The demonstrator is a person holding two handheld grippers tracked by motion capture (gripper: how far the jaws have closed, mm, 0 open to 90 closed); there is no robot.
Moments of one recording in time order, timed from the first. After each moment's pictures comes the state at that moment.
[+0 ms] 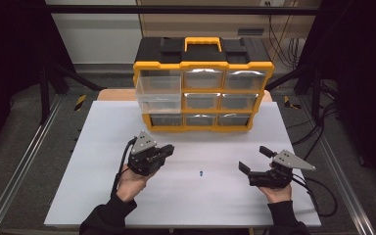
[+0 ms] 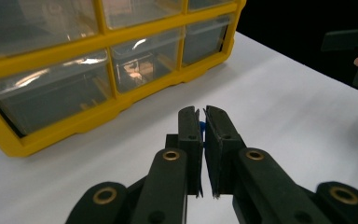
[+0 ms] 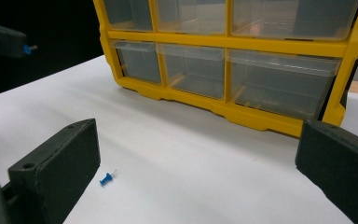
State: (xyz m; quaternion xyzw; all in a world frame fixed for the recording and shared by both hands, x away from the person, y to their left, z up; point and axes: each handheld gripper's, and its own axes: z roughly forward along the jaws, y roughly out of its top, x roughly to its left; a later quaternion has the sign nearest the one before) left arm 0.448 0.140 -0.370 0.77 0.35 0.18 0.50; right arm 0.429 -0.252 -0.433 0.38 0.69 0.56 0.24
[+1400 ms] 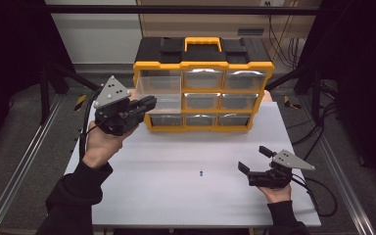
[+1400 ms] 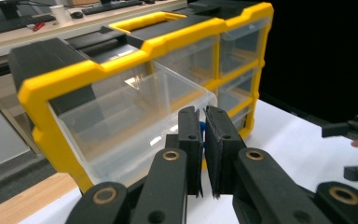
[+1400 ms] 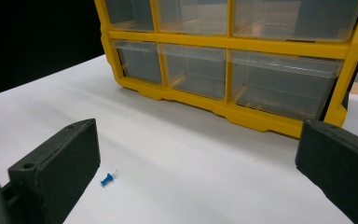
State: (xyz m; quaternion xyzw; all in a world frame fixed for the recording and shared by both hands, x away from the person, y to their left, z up) left arm 0.456 0.164 -0.217 0.75 0.31 0.28 0.51; right arm 0.429 -0.251 -0.432 0.38 0.69 0.56 0.25
